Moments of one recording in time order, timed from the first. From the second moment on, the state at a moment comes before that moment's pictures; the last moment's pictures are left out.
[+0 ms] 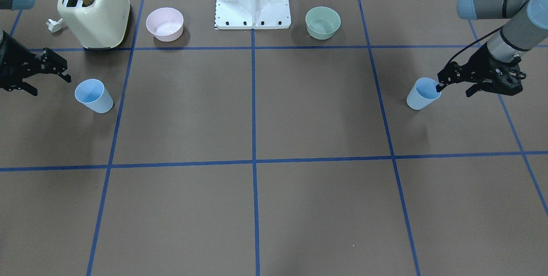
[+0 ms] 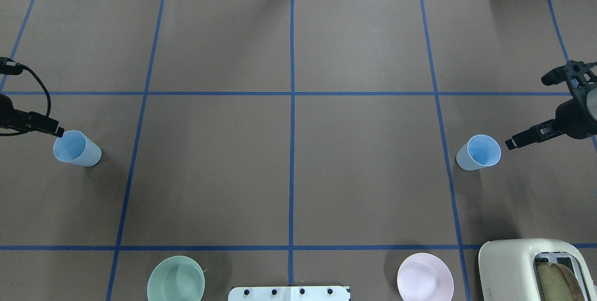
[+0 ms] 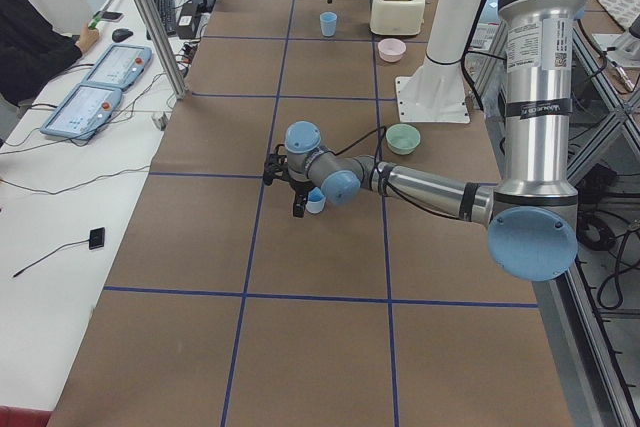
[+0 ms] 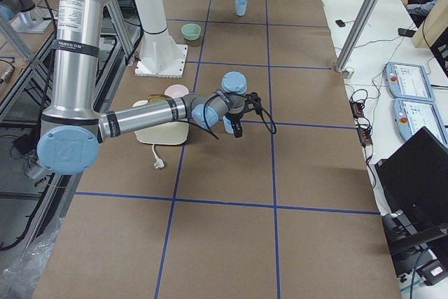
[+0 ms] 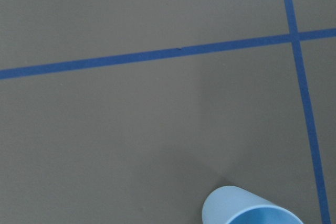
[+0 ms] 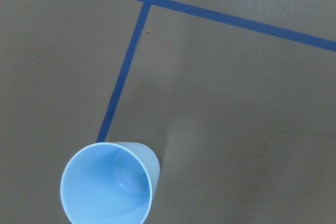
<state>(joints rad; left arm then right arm) -1.01 -1.51 -1.79 -2.07 -2.25 -0.68 1.00 -1.70 1.89 -1.10 2.30 0.53</state>
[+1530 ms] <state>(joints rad) -0.94 -1.50 -1.80 -2.06 -2.26 -0.68 0.92 -1.65 1.88 -1.10 2.26 0.55</state>
